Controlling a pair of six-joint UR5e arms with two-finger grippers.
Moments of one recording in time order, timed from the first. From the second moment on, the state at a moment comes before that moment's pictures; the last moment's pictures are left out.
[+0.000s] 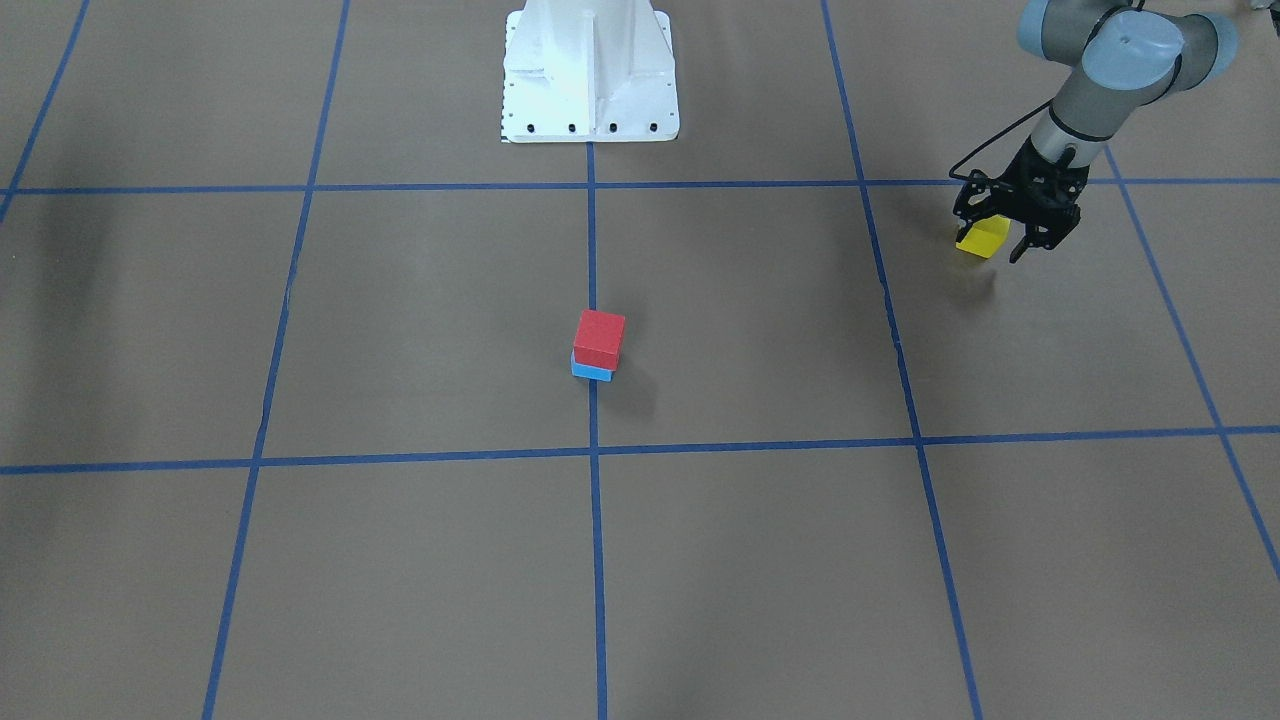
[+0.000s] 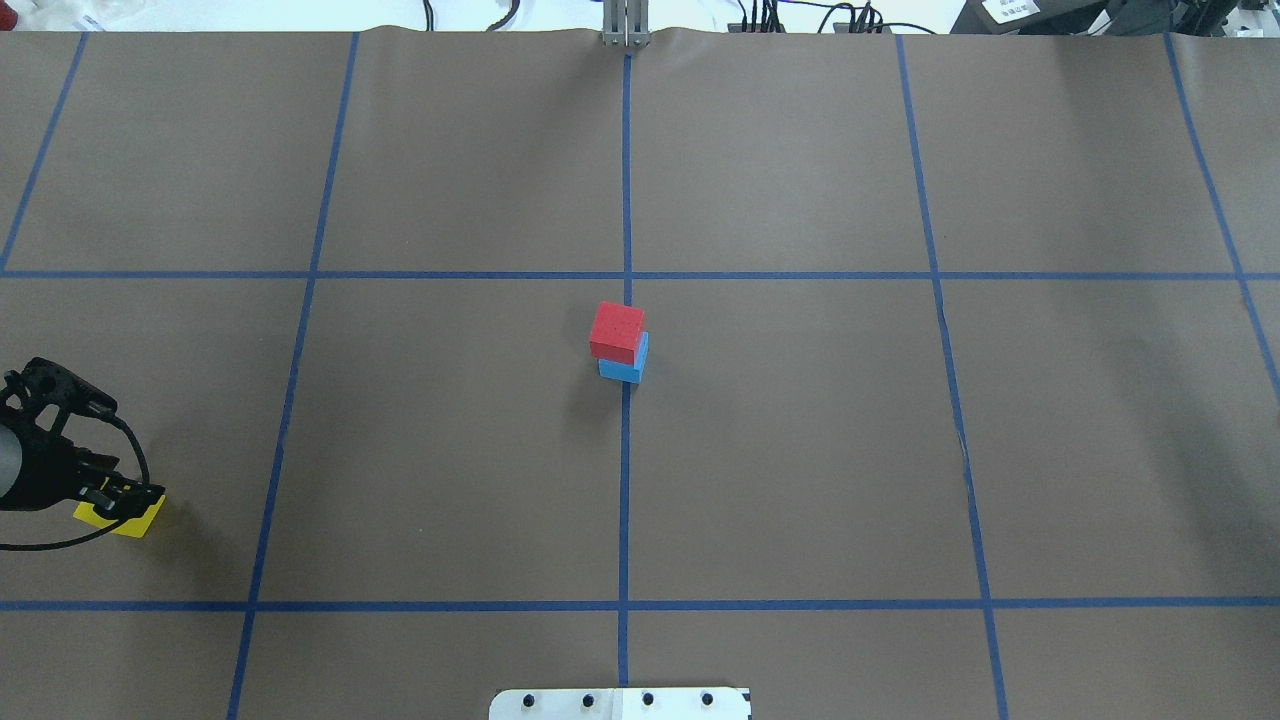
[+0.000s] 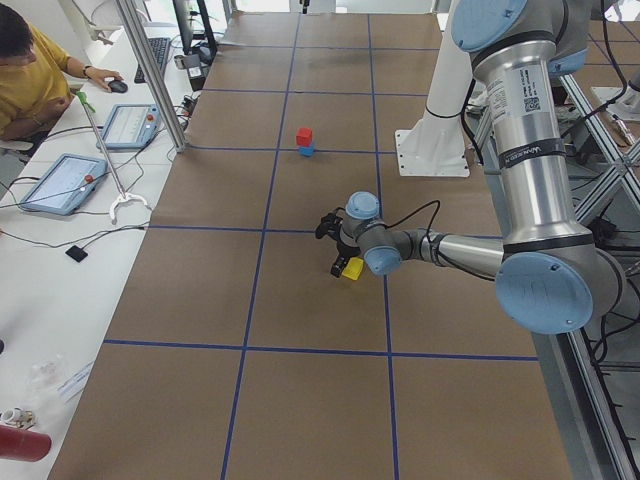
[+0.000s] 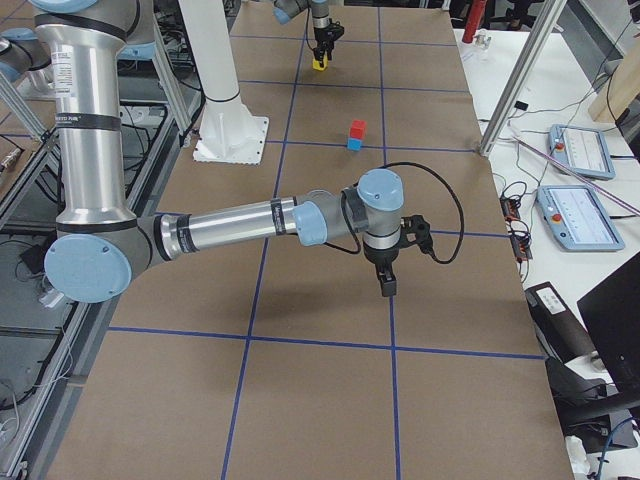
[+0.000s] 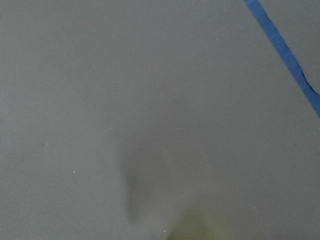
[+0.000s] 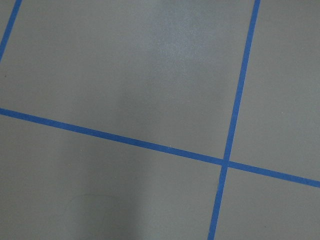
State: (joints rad) left arm -0.63 -1.29 -1.84 -2.38 -1.90 -0.63; right arm 1.44 -1.56 1.77 -1.47 2.28 0.08
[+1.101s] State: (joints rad) left arm -0.73 -1.68 -2.03 -1.76 -1.99 -0.63; right arm 1.44 -1.55 1.77 -1.47 2.28 0.08
